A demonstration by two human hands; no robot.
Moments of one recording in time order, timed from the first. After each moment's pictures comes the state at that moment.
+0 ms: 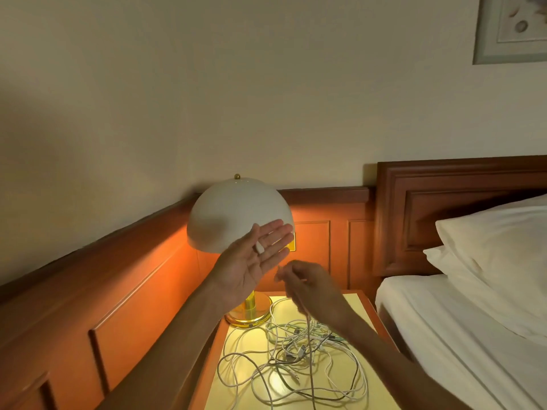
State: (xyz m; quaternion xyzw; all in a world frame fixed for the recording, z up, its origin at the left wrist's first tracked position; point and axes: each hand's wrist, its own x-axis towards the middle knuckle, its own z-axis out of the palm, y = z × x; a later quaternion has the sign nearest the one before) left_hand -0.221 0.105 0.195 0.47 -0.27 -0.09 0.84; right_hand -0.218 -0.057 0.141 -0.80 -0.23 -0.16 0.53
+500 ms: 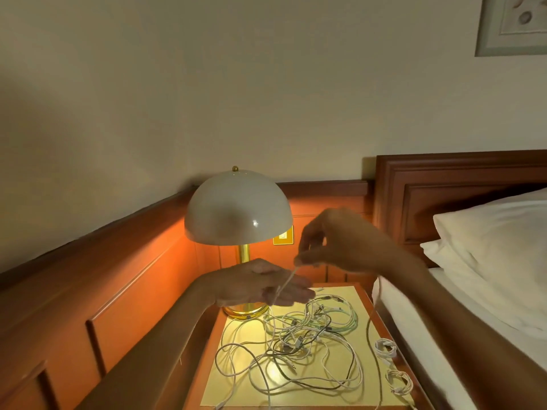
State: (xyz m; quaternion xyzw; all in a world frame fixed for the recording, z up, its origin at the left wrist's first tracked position) left_hand -0.201 0.118 0.165 0.75 -0.32 -0.24 0.53; right_hand -0.263 -0.098 0.250 -0.93 -0.30 -0.16 0.17
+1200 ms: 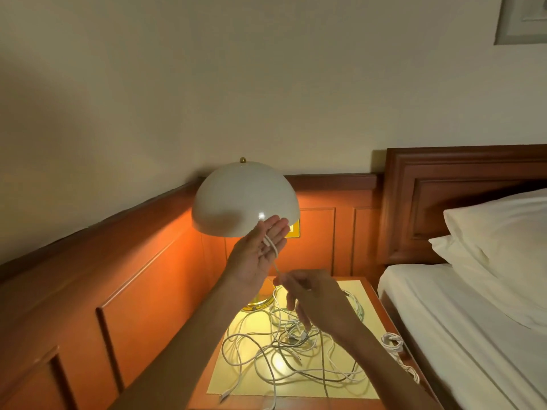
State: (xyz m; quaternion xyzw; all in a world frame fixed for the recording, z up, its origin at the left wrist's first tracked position) left_hand -0.197 0.097 0.157 0.47 -0.21 0.01 0.86; right_hand -0.247 -0.050 0.125 -0.80 -0.19 -0.07 0.56
